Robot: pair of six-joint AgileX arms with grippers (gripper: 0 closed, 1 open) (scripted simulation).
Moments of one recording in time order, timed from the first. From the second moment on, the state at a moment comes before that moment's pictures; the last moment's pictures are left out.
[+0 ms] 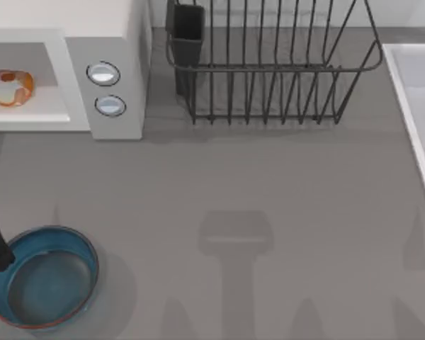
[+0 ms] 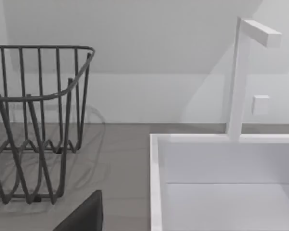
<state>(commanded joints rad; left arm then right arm) 0.00 0.00 0.00 0.00 0.00 0.00 0.00 0.00 0.00 0.00 0.00 0.00</state>
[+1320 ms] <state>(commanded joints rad) 0.05 1.09 0.45 0.49 0.07 0.03 0.00 0.00 0.00 0.00 0.00 0.00</state>
